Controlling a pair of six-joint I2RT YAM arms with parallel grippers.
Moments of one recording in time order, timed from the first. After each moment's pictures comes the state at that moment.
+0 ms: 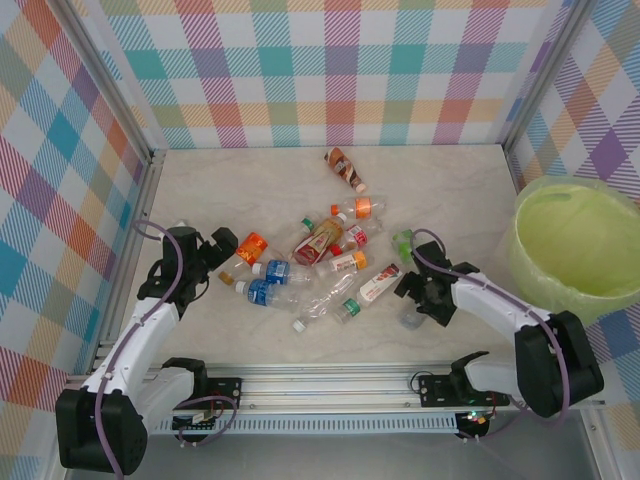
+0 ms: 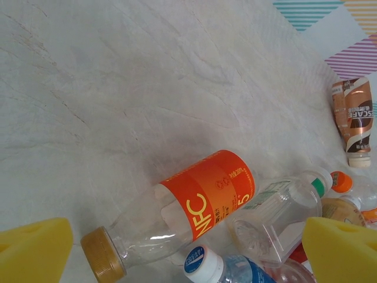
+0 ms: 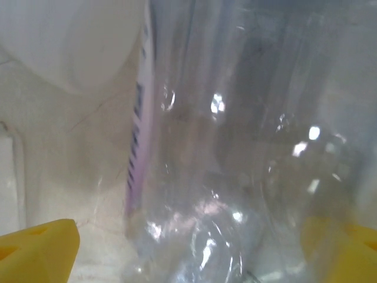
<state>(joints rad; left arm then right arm) -0.10 0.95 0.61 -0.32 -0.01 -0.73 0.39 1.26 0.59 -0.66 0.05 0.99</state>
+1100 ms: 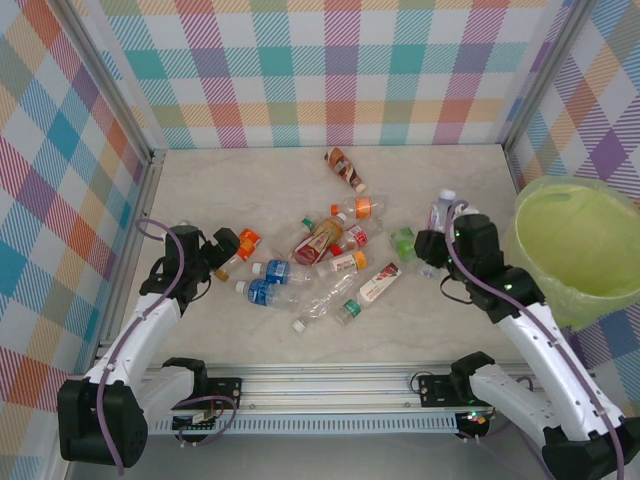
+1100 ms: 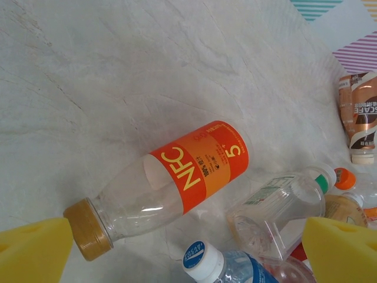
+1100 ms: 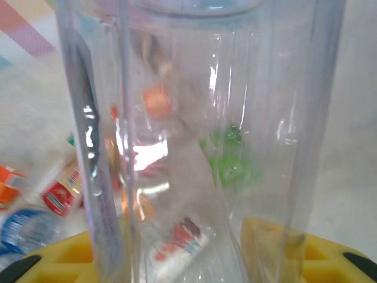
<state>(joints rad) -0.10 0.99 0.61 -0.32 0.01 -0.77 0.40 0.82 0.97 -0.72 0.12 0.44</state>
